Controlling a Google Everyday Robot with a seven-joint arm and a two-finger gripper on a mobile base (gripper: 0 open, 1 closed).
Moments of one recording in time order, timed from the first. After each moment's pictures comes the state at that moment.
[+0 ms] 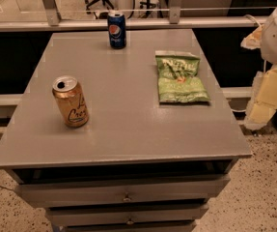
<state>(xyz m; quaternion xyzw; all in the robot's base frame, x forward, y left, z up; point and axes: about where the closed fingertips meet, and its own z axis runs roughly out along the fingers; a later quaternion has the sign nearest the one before) 0.438 -0.217 0.976 -0.60 0.78 -0.03 0.16</state>
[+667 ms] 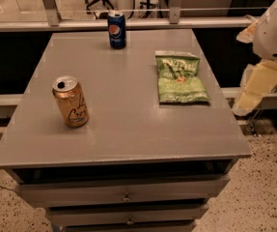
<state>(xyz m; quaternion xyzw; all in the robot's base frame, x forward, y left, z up) 0.478 -0.221 0.966 -0.59 0.78 -0.03 0.20</state>
